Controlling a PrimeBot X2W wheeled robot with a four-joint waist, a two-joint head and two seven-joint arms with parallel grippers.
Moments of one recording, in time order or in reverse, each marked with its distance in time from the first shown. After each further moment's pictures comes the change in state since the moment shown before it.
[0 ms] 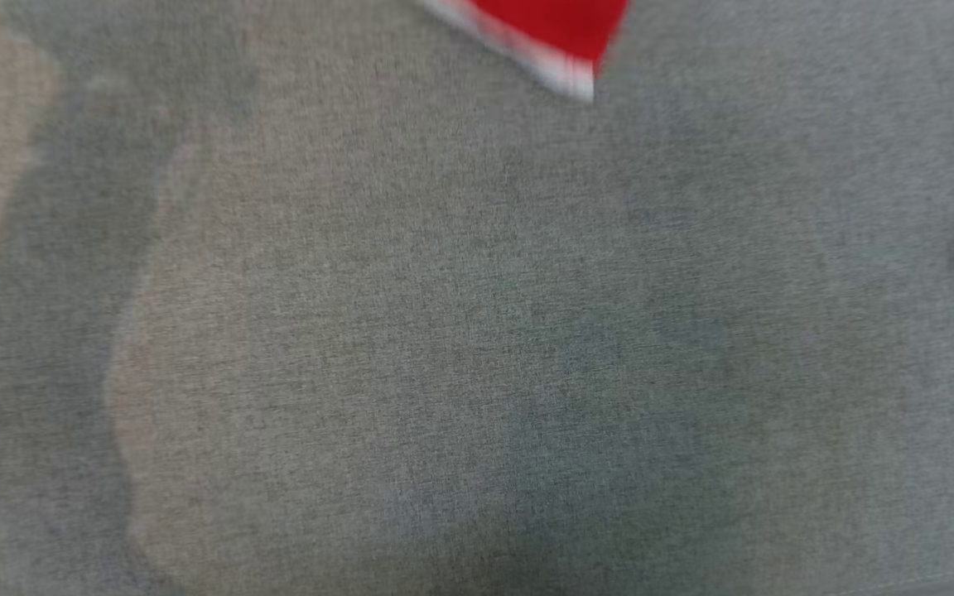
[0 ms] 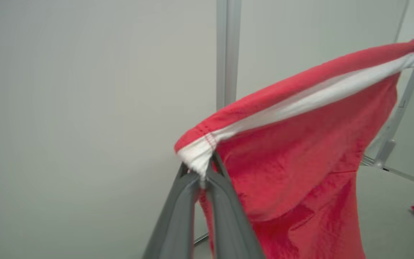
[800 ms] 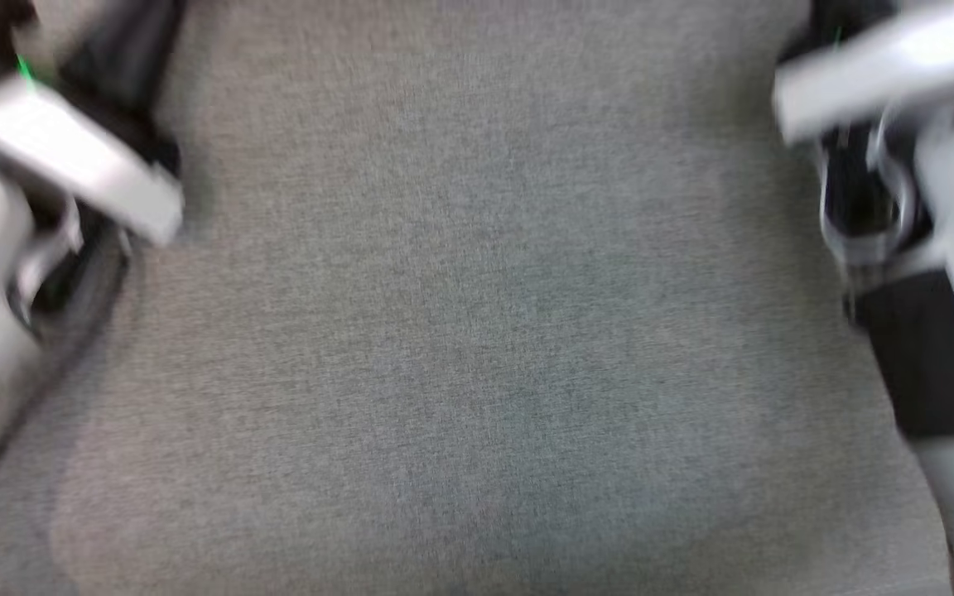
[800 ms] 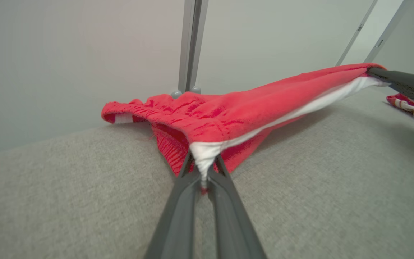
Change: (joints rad) left arm 0.201 0.092 -0.518 0.286 -0.181 -0.004 -0.565; right arm 0.324 -0.071 0.310 0.294 0.195 0.000 -0.478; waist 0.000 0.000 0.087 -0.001
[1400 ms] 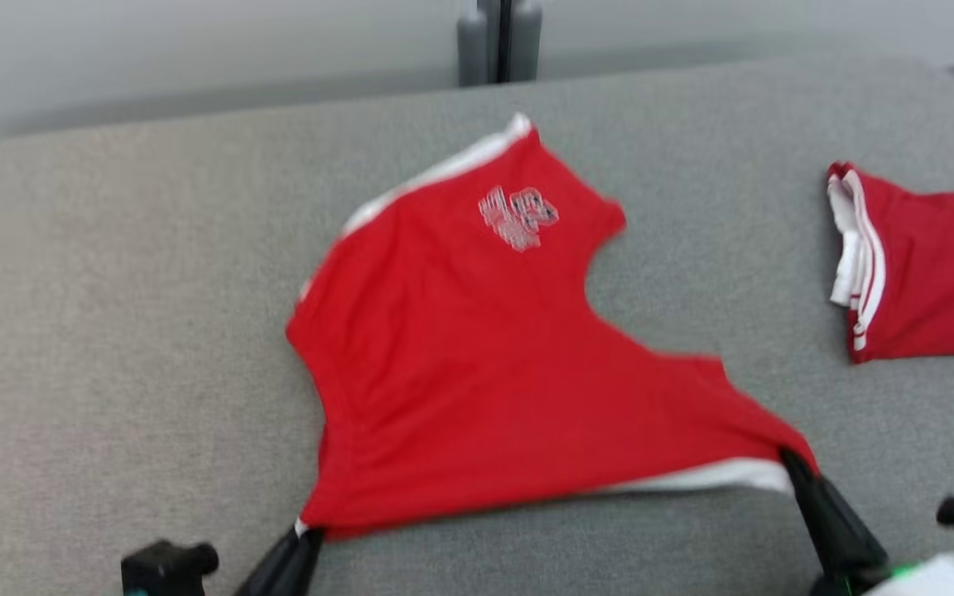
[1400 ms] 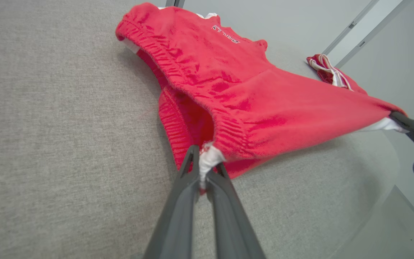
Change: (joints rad) left arm 0.971 -0.017 0.058 -0.411 -0.076 0.288 -0.025; right arm 1.037 -0.127 -0.085 -0.425 0.043 0.000 0.058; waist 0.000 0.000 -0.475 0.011
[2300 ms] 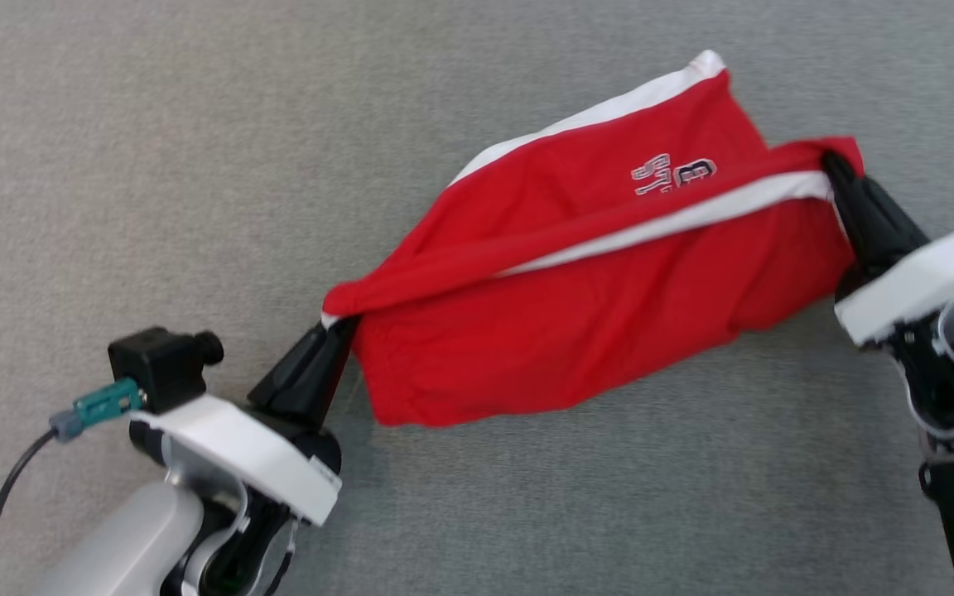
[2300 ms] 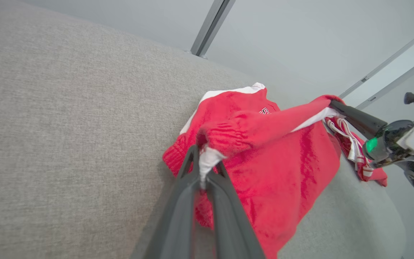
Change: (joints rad) left arm -0.260 -0.079 0.106 -0.080 -0.062 -0.050 0.167; right arm -0.488 0.077 -0.177 0.015 -0.202 0.000 0.368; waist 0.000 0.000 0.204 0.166
